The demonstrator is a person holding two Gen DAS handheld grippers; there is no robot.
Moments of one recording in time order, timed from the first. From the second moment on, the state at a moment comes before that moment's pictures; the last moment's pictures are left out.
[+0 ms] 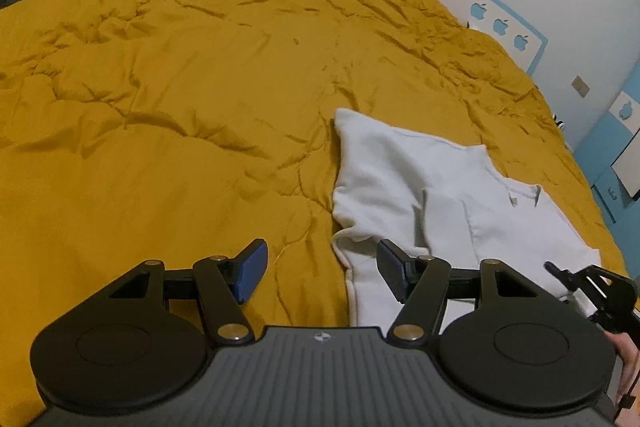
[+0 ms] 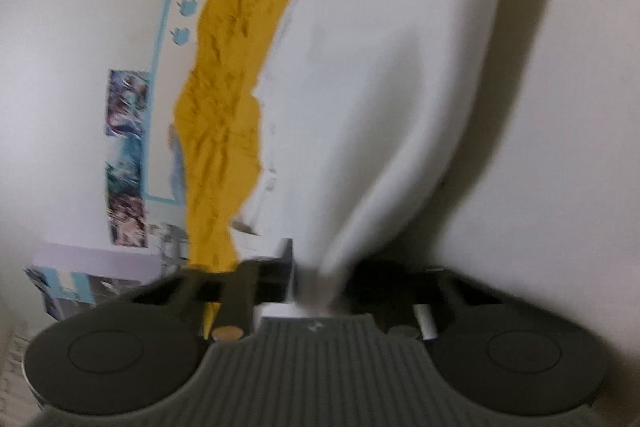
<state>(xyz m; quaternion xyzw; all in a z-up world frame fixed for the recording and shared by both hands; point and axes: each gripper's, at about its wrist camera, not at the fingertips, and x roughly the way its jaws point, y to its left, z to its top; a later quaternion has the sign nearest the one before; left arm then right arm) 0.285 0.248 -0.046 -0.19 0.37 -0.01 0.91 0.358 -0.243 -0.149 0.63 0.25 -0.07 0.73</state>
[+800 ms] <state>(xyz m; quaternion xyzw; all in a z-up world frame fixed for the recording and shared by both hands) 0.288 0.255 -0.049 -0.22 0.37 -0.02 0.90 0.330 -0.283 -0.123 0.60 0.23 -0.08 0.76</state>
